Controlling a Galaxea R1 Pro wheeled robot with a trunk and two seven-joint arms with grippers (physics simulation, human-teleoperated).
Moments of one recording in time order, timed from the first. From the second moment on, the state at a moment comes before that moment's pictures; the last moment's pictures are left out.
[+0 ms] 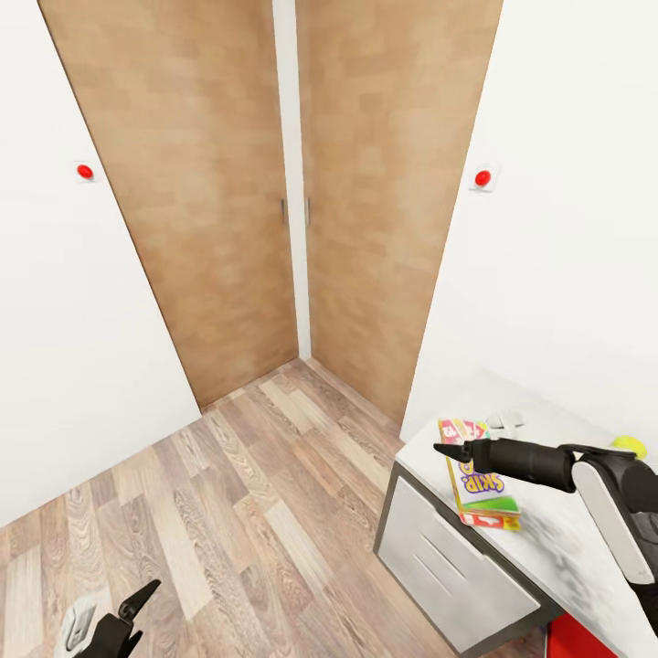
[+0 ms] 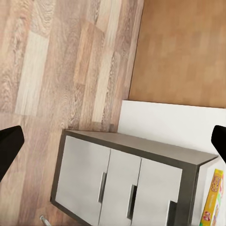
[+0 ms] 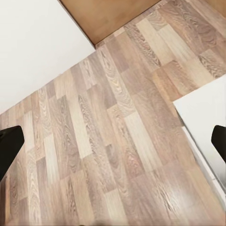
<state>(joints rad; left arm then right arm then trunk) 0.19 0.15 0.28 -1.33 1.26 0.48 -0.18 -0.43 -0.38 -0.04 -1.61 -0.46 1.04 0.52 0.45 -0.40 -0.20</state>
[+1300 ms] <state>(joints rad) 0.04 0.08 0.03 -1.38 1.01 0.49 -0.13 -0.44 -0.30 -0.03 -1.61 -0.45 1.04 0.44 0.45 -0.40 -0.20</state>
